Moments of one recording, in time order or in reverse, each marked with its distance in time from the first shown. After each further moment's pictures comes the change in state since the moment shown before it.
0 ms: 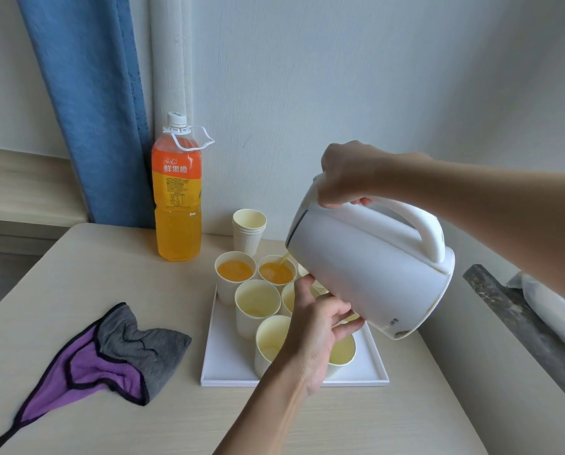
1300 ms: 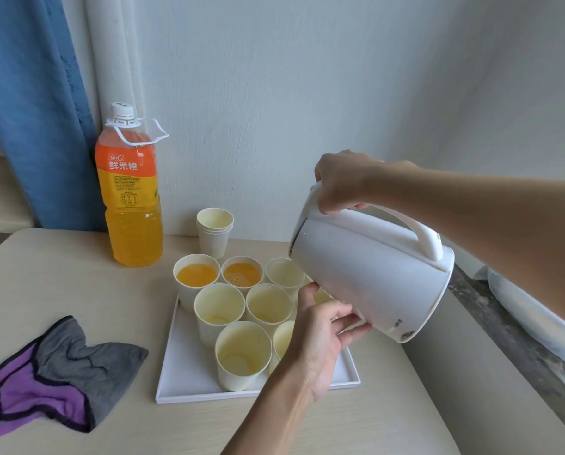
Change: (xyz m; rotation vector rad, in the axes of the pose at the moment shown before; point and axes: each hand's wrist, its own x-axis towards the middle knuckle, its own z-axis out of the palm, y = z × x) left_hand 0.020 -0.033 0.035 -0.128 -0.060 -0.118; right_hand 0.010 0.057 0.019 -0.060 -0.040 0.054
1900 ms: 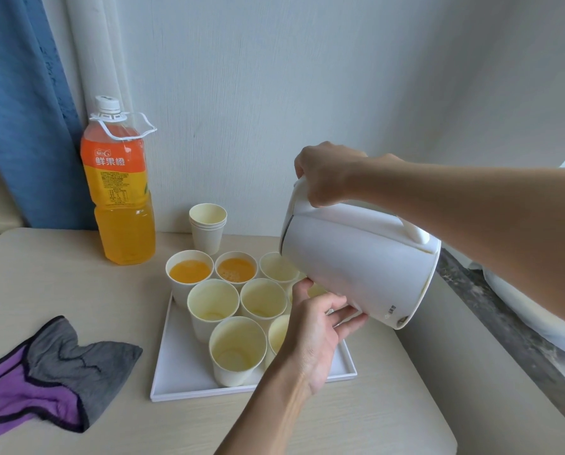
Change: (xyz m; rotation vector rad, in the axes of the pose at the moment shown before) left_hand 0.005 -0.007 -0.001 -0.060 0.000 0.005; right_hand 0.008 -0.004 0.008 -0.075 0.037 -0.094
